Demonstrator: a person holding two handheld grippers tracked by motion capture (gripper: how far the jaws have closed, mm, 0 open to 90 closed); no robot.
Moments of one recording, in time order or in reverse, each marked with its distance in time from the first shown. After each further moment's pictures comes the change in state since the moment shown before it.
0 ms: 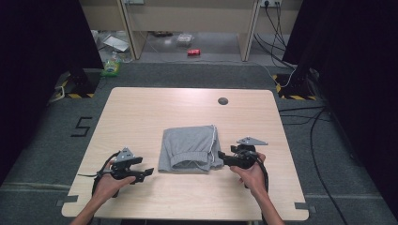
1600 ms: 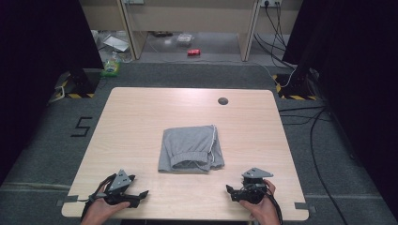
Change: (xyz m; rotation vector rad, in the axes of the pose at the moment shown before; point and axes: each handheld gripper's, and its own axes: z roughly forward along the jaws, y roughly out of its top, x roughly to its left) left arm -0.039 -0.045 -0.024 0.051 0.062 0.106; right arm 0.018 -0.079 -0.044 0.161 -0.079 -0.105
